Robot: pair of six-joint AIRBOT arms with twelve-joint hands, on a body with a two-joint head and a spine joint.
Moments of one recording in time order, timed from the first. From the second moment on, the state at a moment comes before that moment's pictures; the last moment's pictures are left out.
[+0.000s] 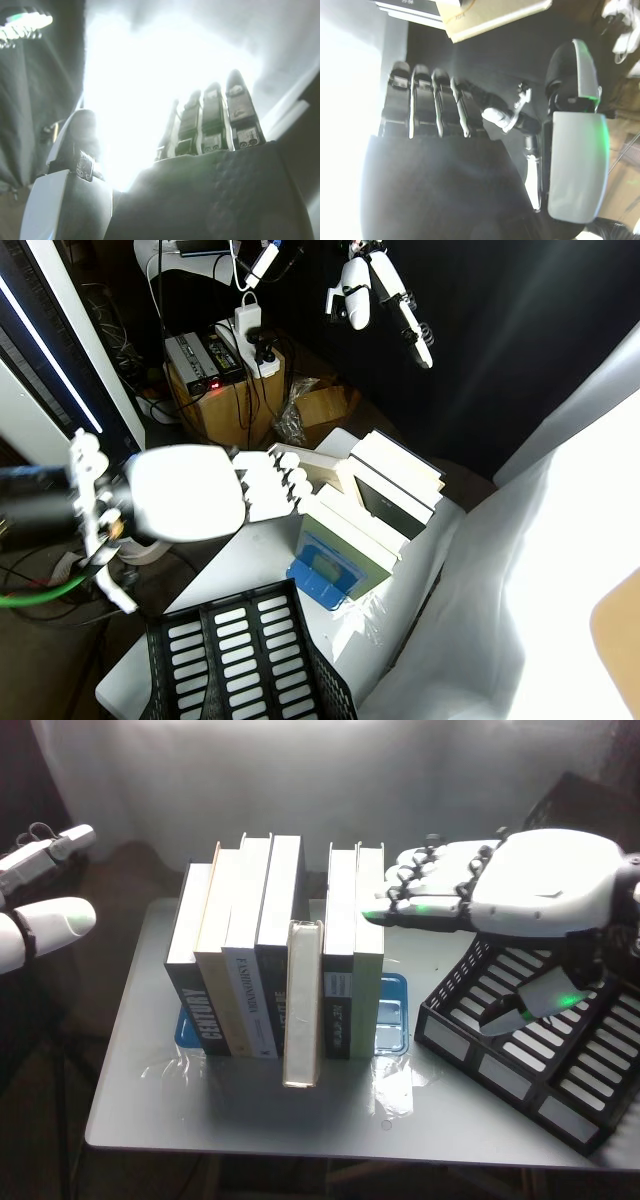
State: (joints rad) left arm 0.93 -0.98 1.32 -0.21 -1.09 0.01; right arm -0.29 -1.12 1.28 -0.91 0.46 -0.25
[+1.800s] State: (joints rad) left arm 1.04 -0.98 1.35 -0.39 -1.21 0.01; right arm -0.13 -1.50 1.47 -1.74 0.40 0.04
